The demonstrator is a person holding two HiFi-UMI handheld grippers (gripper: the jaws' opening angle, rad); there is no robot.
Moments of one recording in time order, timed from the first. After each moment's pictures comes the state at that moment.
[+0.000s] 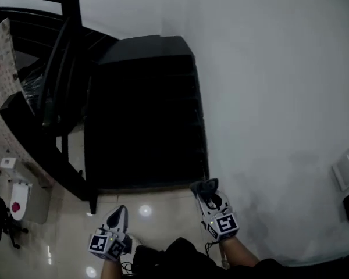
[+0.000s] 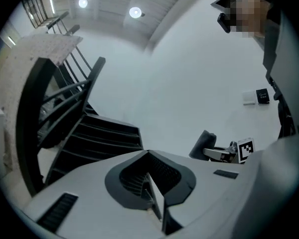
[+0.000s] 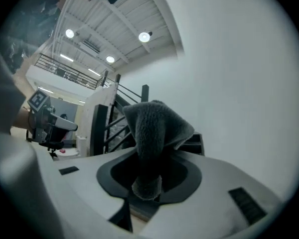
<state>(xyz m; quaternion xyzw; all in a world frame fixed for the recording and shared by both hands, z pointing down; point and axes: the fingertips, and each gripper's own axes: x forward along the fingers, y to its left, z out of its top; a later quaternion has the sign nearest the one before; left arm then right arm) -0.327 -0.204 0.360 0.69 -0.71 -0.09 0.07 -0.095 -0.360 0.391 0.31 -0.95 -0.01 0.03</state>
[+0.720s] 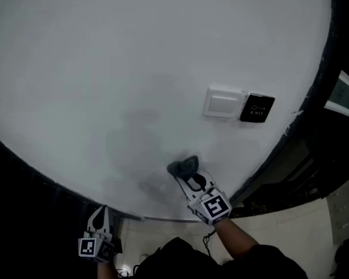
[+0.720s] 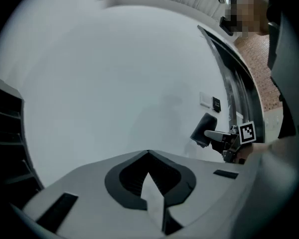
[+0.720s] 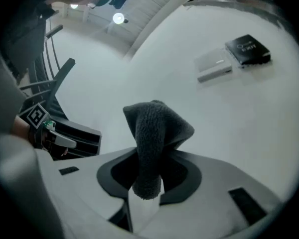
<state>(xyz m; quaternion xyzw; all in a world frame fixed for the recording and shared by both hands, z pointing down) -0.084 -0.526 0.325 0.97 -0.20 -0.09 0.10 0.142 -0.372 0.275 0.78 -0.62 -0.08 0.04</state>
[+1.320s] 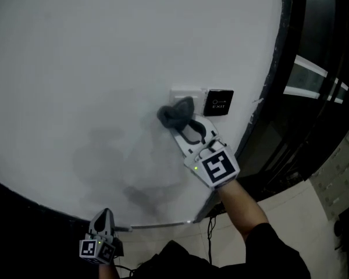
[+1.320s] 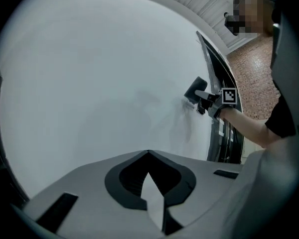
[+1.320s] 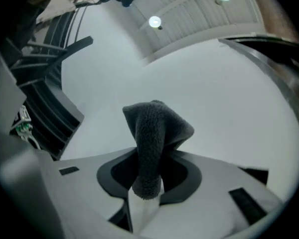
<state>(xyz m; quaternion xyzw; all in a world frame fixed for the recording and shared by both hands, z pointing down) -0.025 -0.493 0.330 0.98 -0.07 -0.09 0.14 0.169 -0.336 0.067 0.80 -0.51 -0.26 0.16</state>
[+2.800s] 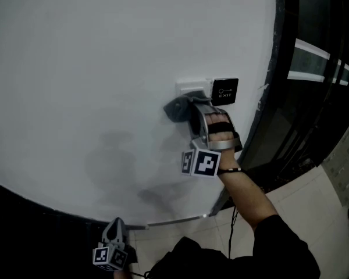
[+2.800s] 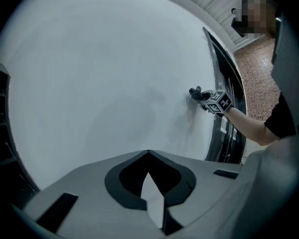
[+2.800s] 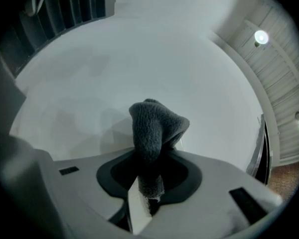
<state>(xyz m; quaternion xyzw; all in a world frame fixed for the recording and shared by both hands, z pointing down) -0.067 -0.504 0.362 0.98 -0.09 -0.05 0.16 0.227 -0.329 0.100 0.75 -0.12 -0.27 0.59</state>
